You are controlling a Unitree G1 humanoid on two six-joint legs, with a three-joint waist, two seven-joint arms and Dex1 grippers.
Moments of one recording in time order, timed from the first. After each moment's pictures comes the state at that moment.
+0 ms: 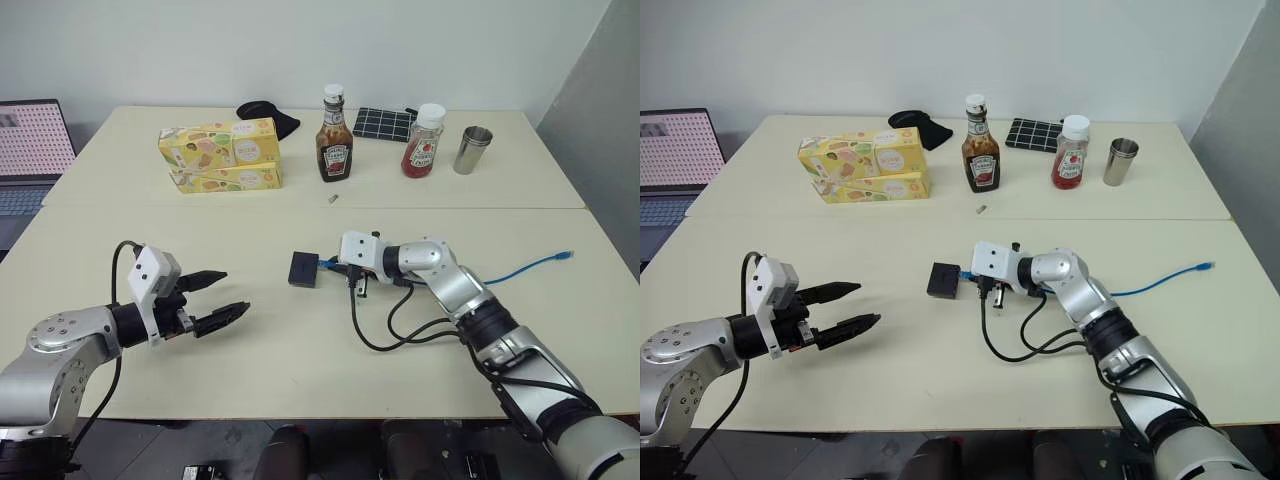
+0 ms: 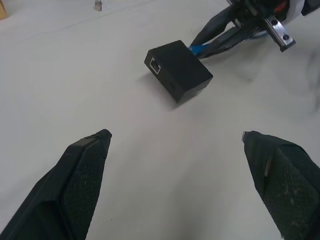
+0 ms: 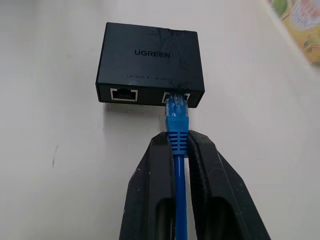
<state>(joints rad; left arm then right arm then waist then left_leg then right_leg) -0.01 0.81 0.32 -0.22 -0.66 0.61 -0.99 -0.77 -0.33 0.44 0.34 -0.14 -0.02 0.90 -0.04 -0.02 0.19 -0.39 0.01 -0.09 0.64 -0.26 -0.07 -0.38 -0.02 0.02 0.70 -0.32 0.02</state>
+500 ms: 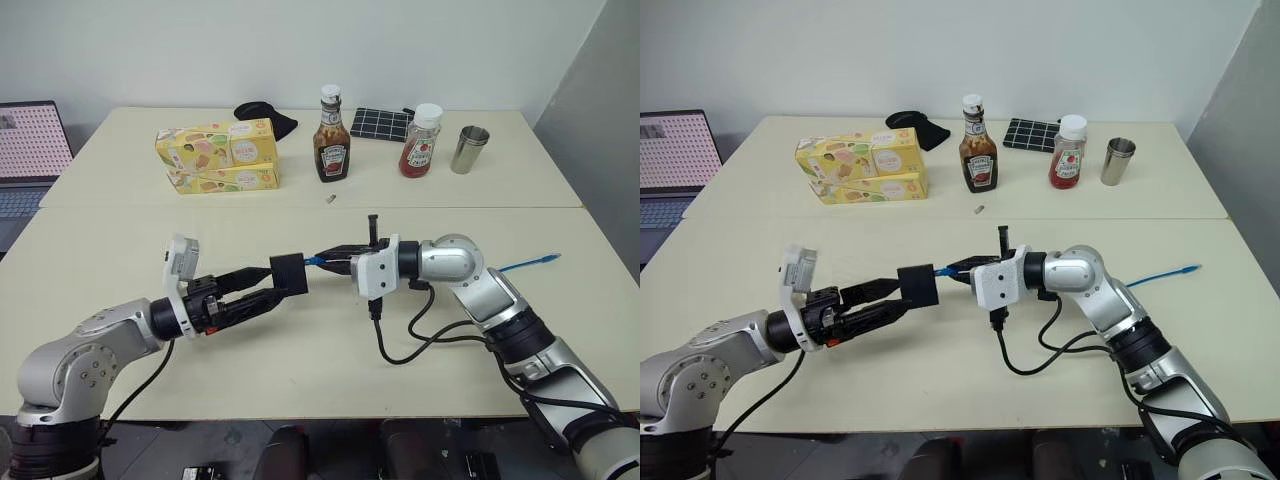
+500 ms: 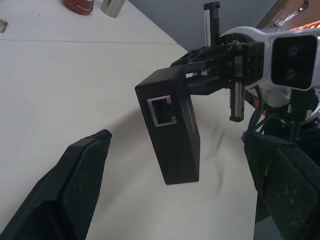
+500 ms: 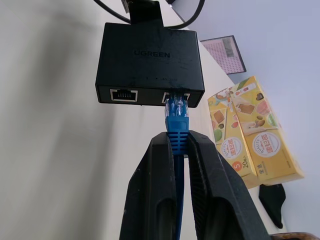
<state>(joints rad) -0.14 0.69 0.29 -0.29 -0.97 0.88 -0.89 -0.72 -0.43 0.43 0.14 -0.17 -0.41 0.87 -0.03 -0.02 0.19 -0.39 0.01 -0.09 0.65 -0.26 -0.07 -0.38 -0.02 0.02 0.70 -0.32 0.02</state>
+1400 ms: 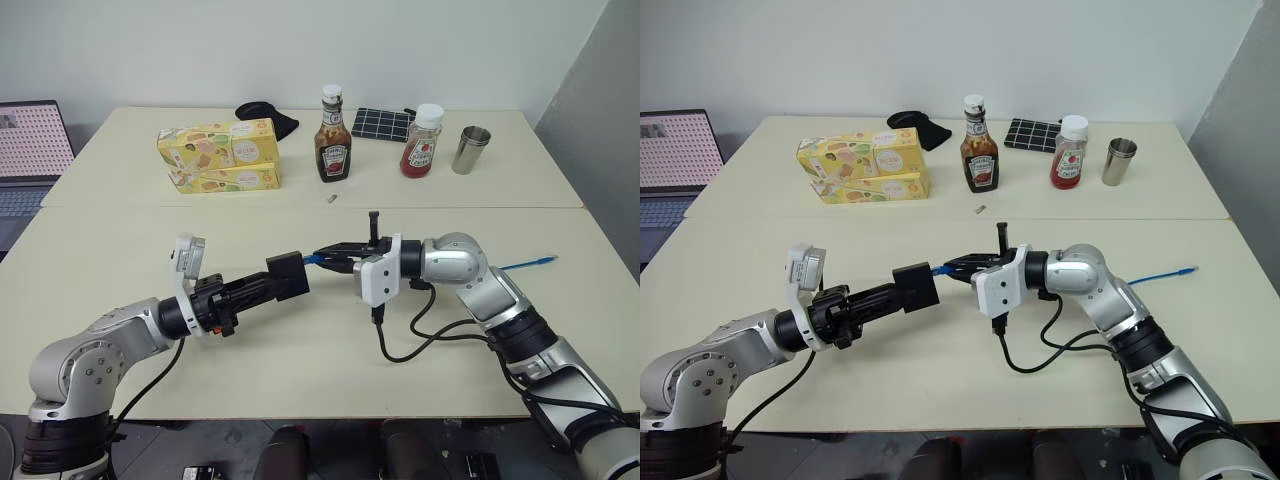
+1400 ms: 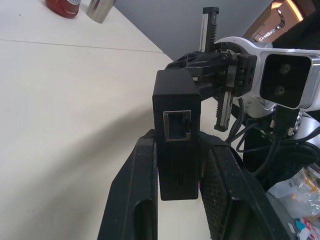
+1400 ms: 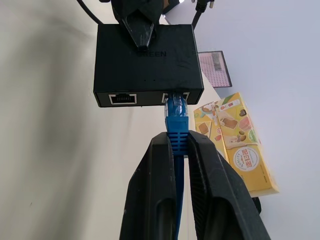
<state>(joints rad) -0.15 0.67 0.27 -0.27 -1.01 0.90 -0.89 -0.72 -0.44 0.43 0.14 -0.19 -0.50 0.85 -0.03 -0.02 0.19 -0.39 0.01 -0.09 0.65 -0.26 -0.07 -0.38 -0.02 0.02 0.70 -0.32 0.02</state>
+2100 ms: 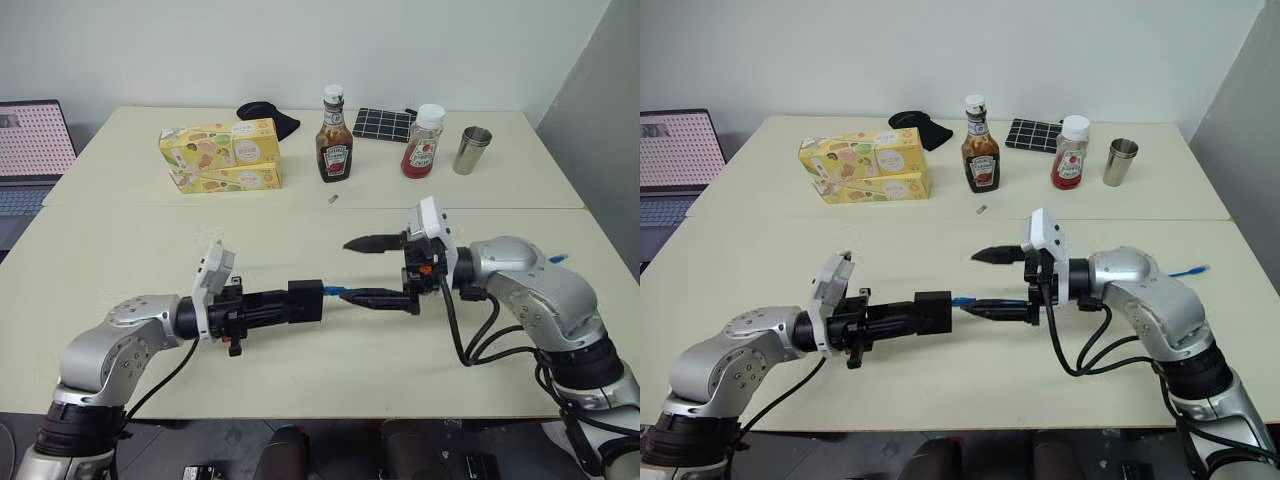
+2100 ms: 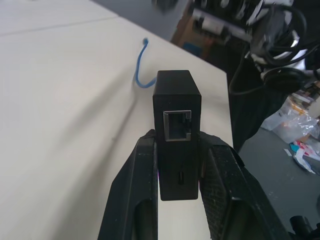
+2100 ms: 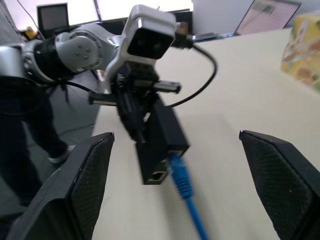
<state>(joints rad) -0.21 0.72 0.08 -0.19 -0.76 0.61 -1.21 -0.56 -0.57 0.21 -0.36 0.72 0.77 0.92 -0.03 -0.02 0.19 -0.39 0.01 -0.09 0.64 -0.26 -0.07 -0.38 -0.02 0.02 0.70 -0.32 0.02</state>
